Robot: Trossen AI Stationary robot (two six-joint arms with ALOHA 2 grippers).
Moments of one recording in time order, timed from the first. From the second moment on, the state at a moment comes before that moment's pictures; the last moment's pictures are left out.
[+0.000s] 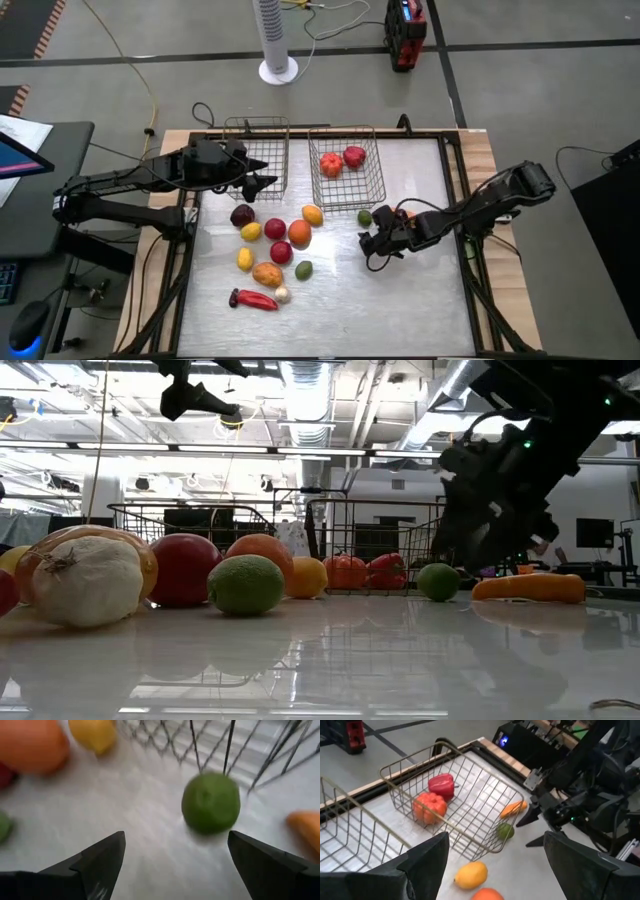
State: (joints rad) left arm 0.21 0.93 0.96 -0.47 -0.11 -0.52; right arm 0.30 1.48 0.68 -0.24 0.56 1.12
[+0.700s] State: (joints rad) left arm 0.21 0.93 0.96 -0.59 -0.11 -0.52; right arm 0.26 1.69 0.69 0.00 0.73 1.13
